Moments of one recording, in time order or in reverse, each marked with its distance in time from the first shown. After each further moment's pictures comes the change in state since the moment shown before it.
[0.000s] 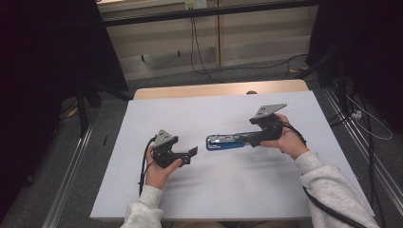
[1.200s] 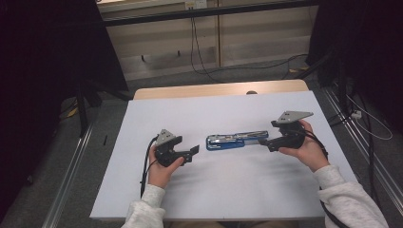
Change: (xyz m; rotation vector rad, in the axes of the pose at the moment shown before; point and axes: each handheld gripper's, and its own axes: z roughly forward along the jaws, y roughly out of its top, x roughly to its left) left arm -0.001 0.000 0.009 0.001 -0.017 -0.014; right arm -0.002 -0.034 -0.051 -0.030 -0.161 0.070
